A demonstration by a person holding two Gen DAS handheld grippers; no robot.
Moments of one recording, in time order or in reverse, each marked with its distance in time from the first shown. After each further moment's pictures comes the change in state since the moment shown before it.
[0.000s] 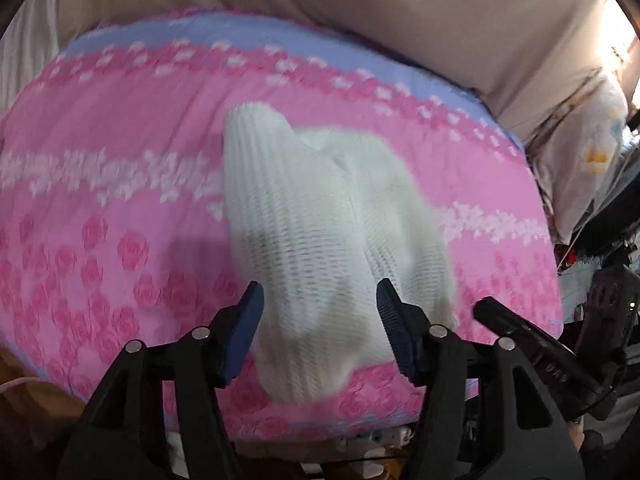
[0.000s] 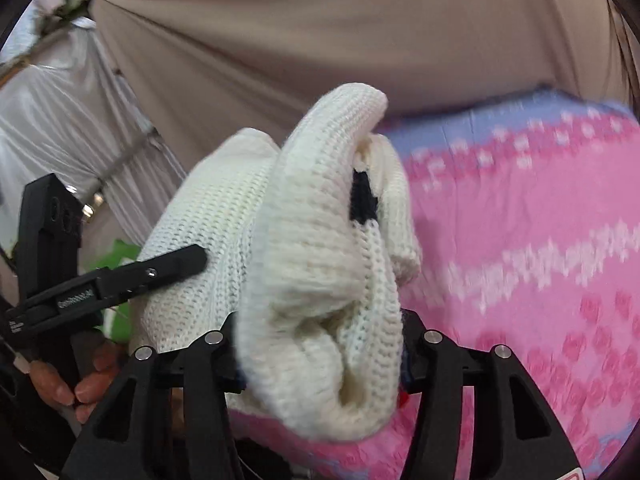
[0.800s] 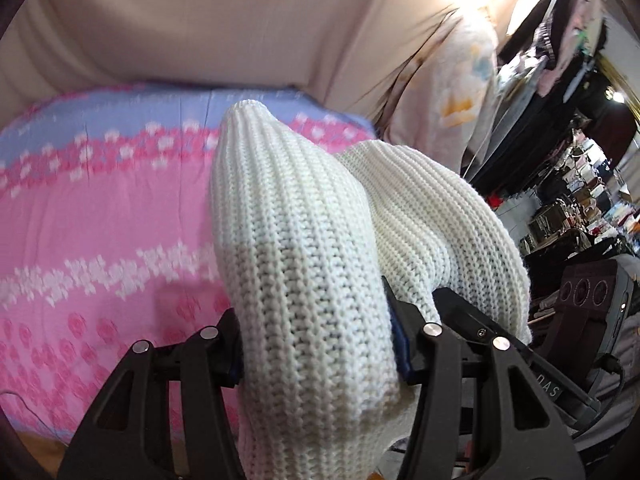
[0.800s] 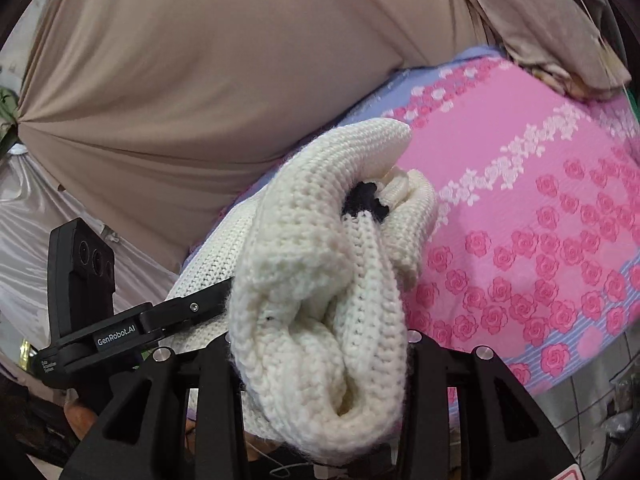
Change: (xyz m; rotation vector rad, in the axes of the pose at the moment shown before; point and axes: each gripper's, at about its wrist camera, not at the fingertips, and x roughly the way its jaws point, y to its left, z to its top) left arm -0.081 -0.279 0.015 0.340 -0.058 -0.274; right arm -0.181 -0.104 -0.002 0.319 -0.169 -0.066
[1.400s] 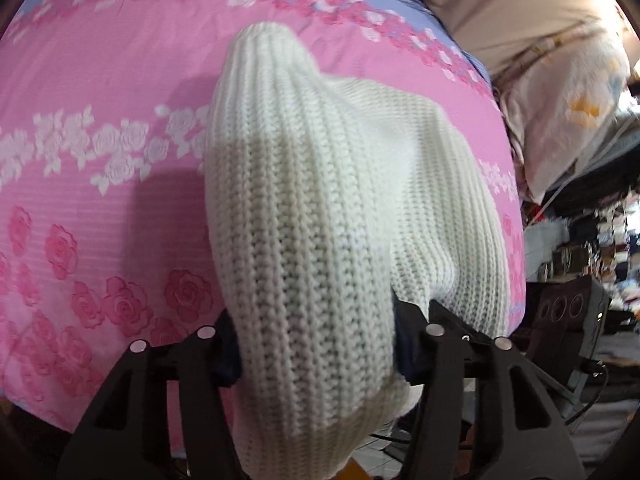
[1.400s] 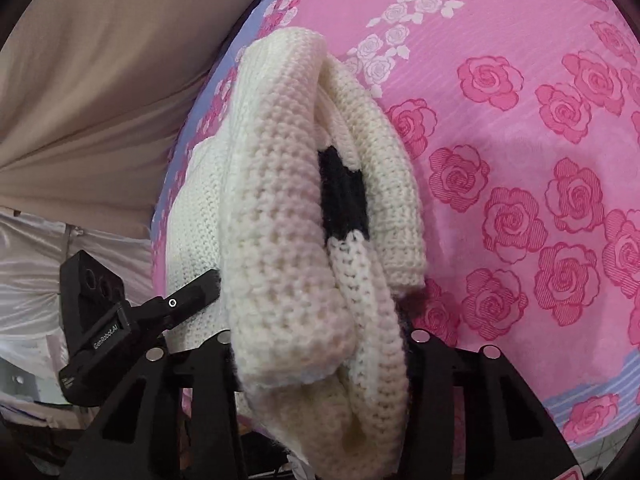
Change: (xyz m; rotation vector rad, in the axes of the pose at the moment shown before) left arm 0.160 0.116 -0.062 -0.311 0.283 0.092; right arm 0.171 -0.108 -0.051 0.236 0.374 -0.014
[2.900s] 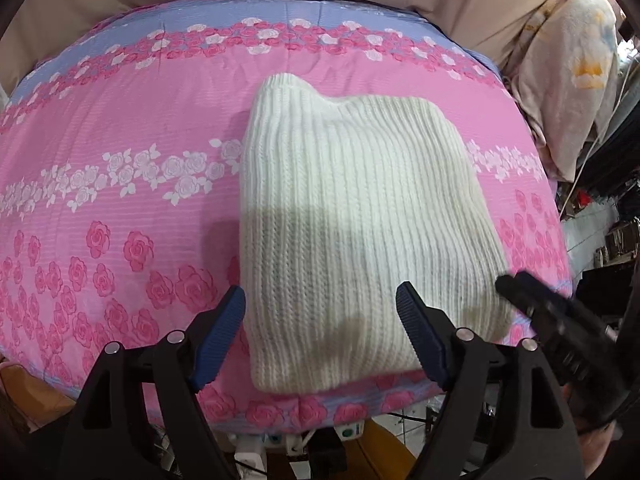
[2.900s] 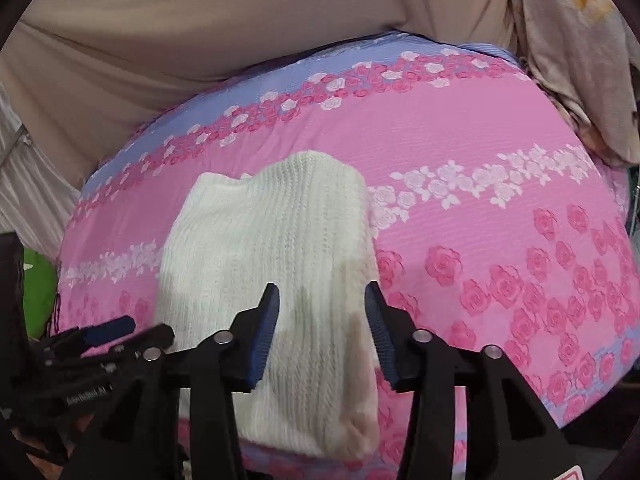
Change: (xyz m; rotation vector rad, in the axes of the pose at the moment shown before) left arm -0.031 -0.006 -0.047 0.115 -0.117 0.222; right arm -0.065 0.084 -0.004 -0.407 -0.208 -0.382
